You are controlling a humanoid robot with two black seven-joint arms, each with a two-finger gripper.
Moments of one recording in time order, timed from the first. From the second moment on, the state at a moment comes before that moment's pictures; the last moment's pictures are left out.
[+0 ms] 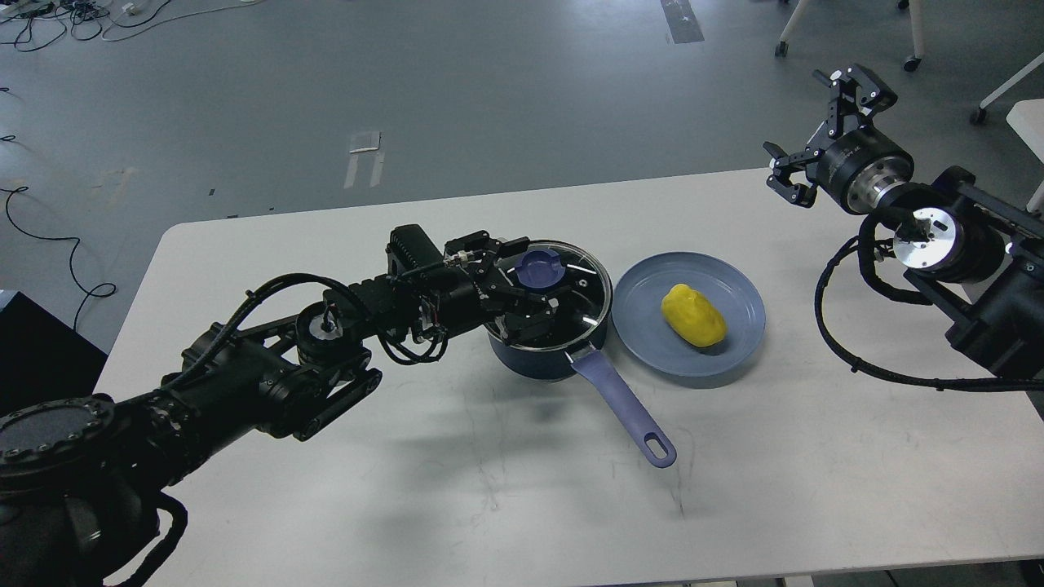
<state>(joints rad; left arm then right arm) -0.97 0.15 -0.09 -0.67 1.89 0.32 -0.49 0.80 -0.39 0.68 0.73 0.09 0.10 0.15</state>
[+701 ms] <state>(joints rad) -1.01 0.16 -0.02 -0.71 1.89 0.34 -0.49 0.78 -0.39 0.68 0.72 0.08 0.10 0.15</state>
